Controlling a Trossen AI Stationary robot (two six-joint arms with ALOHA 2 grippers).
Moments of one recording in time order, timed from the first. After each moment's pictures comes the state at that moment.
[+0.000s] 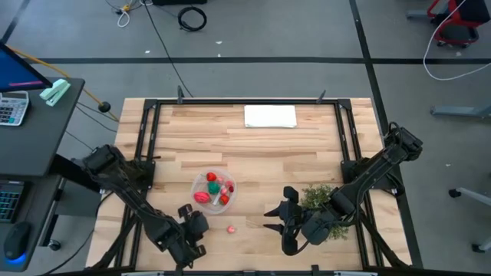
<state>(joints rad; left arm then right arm) -0.85 1.76 1.13 -0.63 -0.52 -1.19 0.69 1.58 1.26 -0.30 0.59 0.63</state>
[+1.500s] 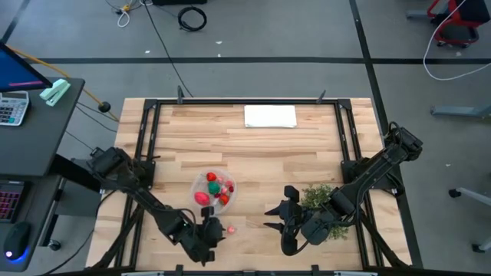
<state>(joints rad) -0.76 1.83 1.05 -0.15 -0.52 -0.68 0.69 1.58 1.26 -0.32 0.60 0.63</state>
